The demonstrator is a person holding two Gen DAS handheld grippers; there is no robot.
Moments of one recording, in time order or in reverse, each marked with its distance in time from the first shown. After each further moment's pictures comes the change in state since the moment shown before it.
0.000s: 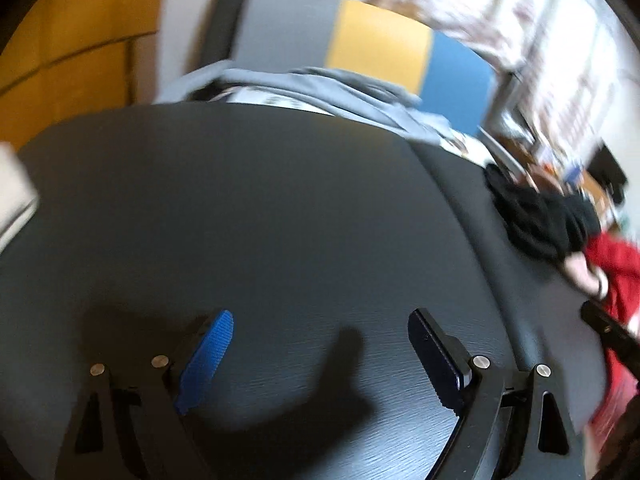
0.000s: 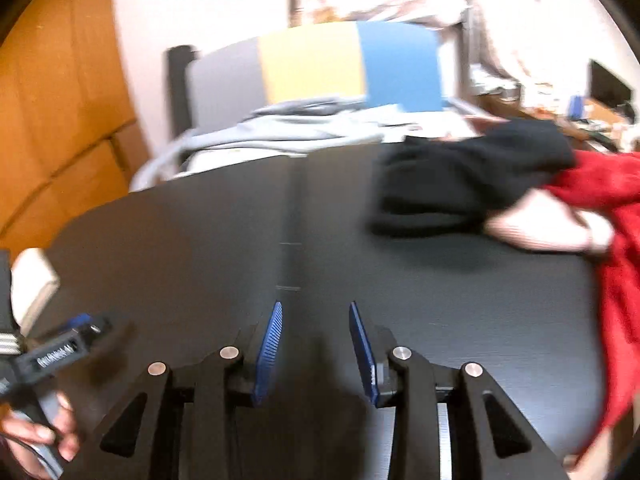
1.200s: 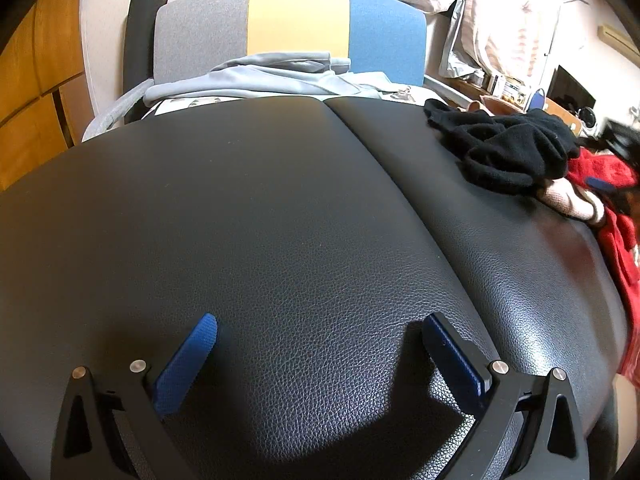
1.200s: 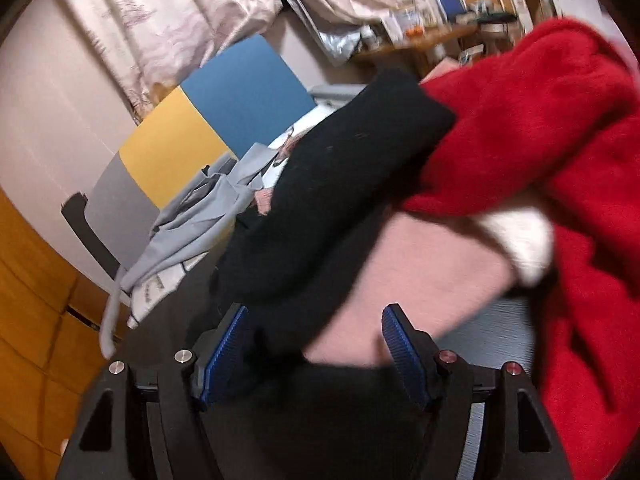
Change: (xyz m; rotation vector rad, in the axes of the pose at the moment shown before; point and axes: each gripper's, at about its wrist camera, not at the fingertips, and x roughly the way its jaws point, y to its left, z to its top) left arm 0.038 -0.067 -0.015 0.214 0.047 -0.044; right arm 0.065 -0.224 0.114 0.566 -0.029 0.010
